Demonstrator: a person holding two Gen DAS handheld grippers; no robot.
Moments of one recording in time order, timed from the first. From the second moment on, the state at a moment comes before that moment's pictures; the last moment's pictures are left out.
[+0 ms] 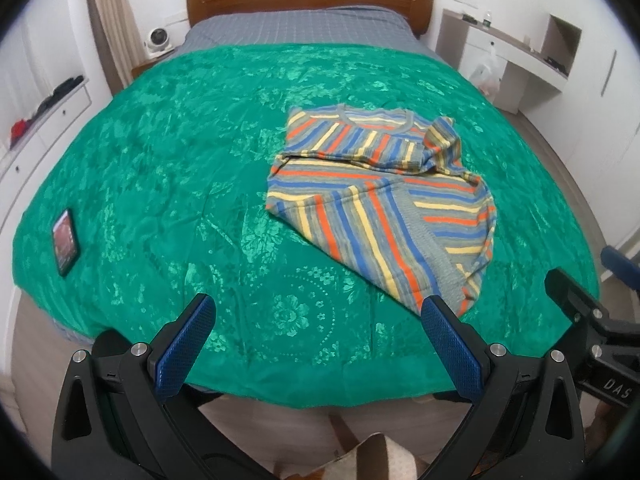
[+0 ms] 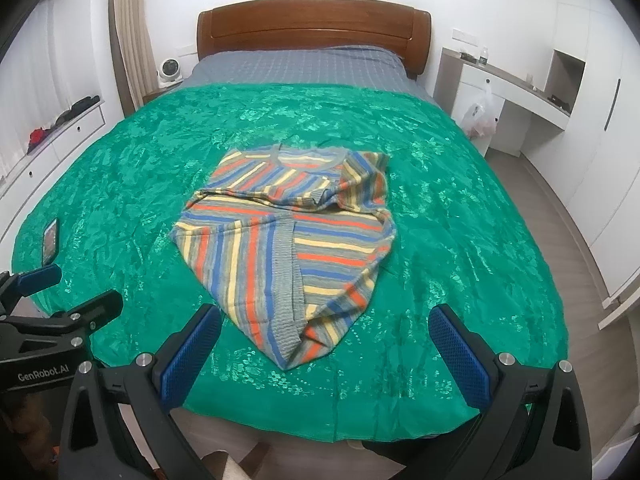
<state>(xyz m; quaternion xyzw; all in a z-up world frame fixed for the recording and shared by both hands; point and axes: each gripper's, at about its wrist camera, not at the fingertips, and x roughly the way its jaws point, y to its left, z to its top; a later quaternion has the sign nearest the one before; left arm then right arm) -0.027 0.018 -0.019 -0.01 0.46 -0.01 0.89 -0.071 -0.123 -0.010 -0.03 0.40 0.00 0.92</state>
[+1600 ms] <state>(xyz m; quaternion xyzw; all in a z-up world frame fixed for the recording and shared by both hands) -0.013 0.039 0.005 0.01 0.43 -0.03 0.90 -0.059 -0.159 -0.005 0.00 0.36 0.04 0.93</state>
